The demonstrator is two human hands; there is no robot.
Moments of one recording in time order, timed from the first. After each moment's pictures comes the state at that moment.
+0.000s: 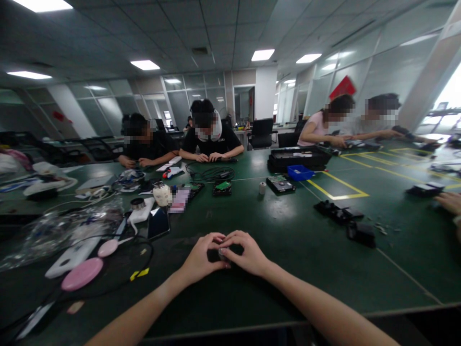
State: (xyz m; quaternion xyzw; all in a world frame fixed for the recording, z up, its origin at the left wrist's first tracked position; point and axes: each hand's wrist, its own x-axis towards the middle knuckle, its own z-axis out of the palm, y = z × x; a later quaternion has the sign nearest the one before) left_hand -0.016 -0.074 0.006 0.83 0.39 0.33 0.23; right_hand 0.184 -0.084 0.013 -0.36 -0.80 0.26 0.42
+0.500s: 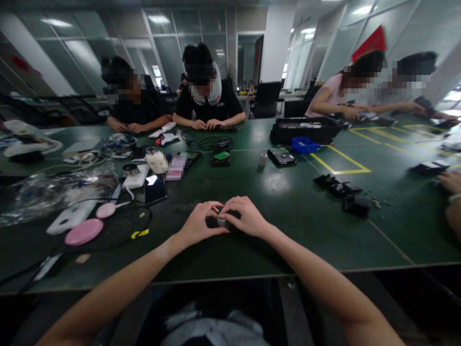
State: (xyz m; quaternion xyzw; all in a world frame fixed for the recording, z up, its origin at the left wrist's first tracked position) left_hand -0.018 -0.071 -0.005 0.86 0.36 0.31 0.17; right_hand 0.188 -0.074 0.013 -0.34 -0.86 0.17 0.35
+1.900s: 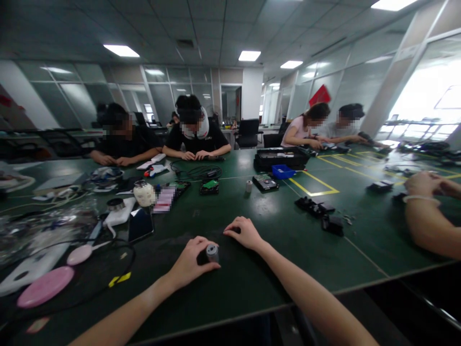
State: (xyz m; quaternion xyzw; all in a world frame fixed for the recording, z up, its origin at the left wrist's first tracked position) left_hand -0.018 -0.079 0.002 0.85 0.39 0.28 0.22; right_hand 0.221 -0.037 -0.007 -0.47 -0.81 0.13 0.33
